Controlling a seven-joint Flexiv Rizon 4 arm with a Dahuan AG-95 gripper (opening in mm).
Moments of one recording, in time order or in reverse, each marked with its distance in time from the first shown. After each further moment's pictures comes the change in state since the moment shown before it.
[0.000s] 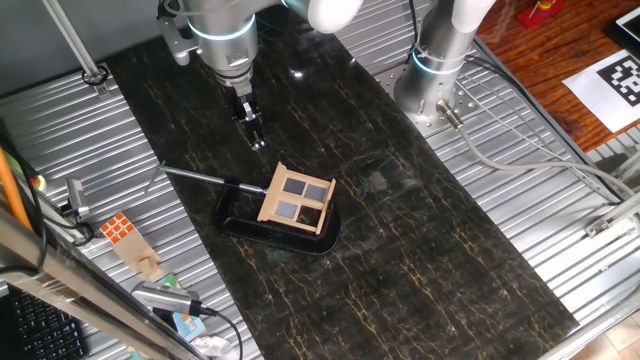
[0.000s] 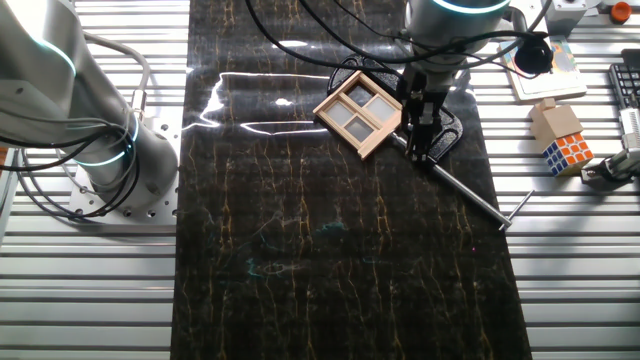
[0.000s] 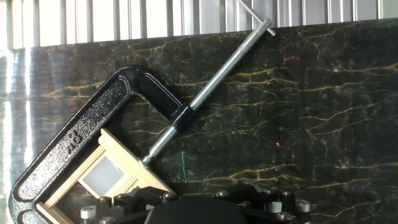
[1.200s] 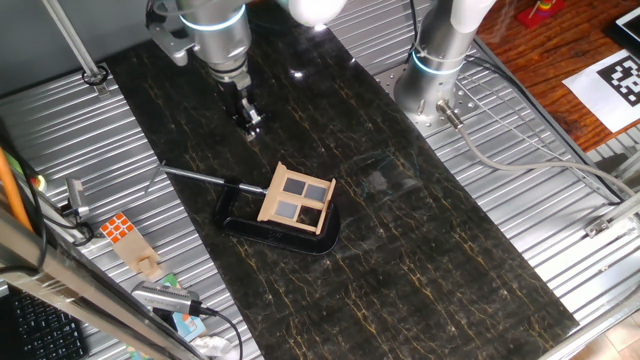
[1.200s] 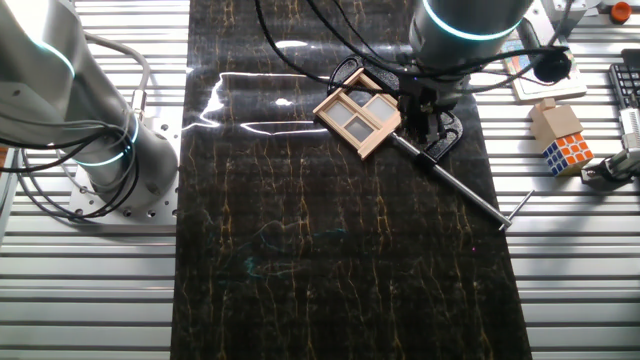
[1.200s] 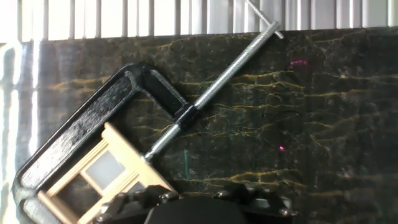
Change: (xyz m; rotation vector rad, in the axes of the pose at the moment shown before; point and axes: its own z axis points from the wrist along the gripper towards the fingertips) arm 0.001 0.001 0.003 -0.097 0.009 -0.255
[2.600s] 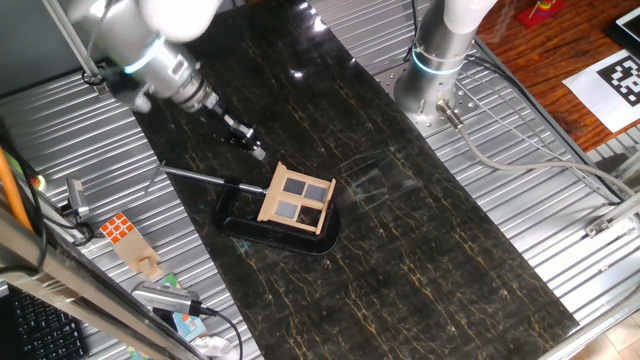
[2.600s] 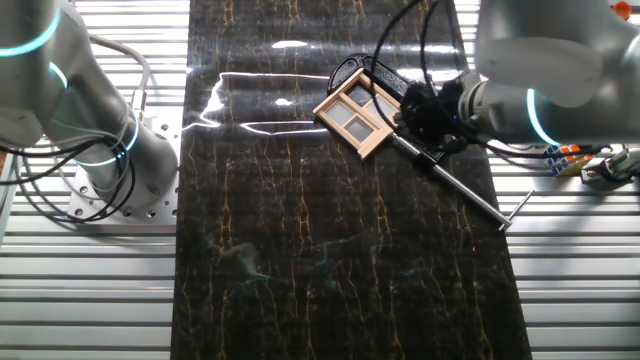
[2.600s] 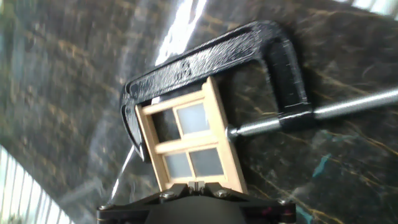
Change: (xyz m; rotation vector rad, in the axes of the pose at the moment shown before) arm -0.004 0.037 0.047 -0.466 0.302 -0.285
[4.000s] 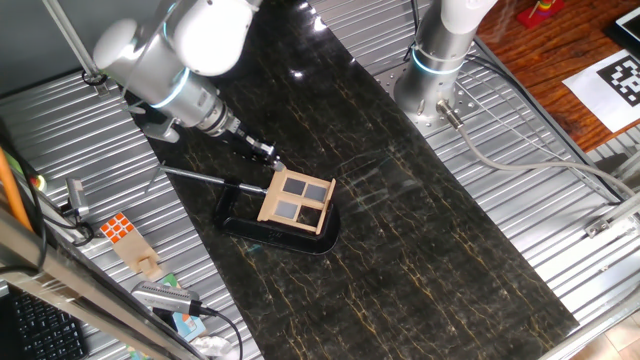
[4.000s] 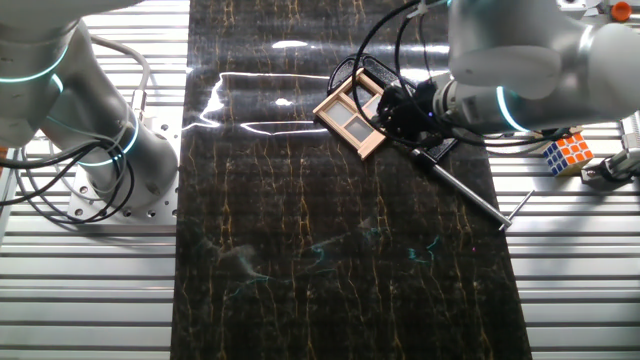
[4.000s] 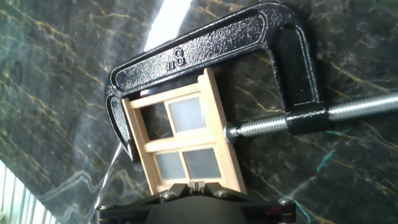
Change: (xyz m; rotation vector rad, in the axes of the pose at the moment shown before) arm 0.006 0.000 0.057 0.025 0.036 -0.007
